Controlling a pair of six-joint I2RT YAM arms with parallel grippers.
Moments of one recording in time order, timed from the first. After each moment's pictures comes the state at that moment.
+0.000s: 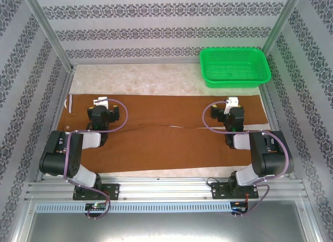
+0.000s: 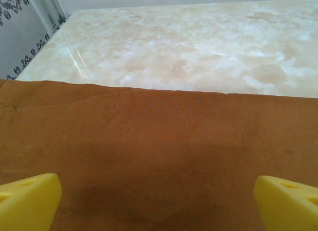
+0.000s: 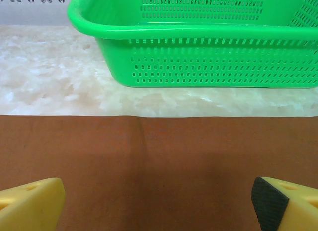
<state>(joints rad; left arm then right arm) -0.06 1.52 0.45 0.63 -0.29 -0.03 0.03 1.51 0.37 0.79 0.05 0.02</state>
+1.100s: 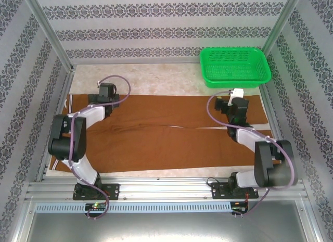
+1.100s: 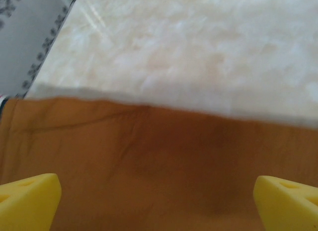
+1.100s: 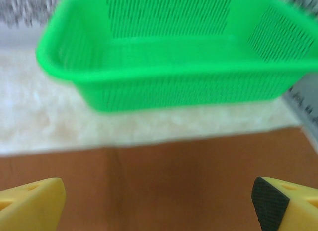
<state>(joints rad) -0.08 1.68 0.93 0.00 -0.48 -0.06 0.03 1.35 0.56 0.44 0.17 0.07</state>
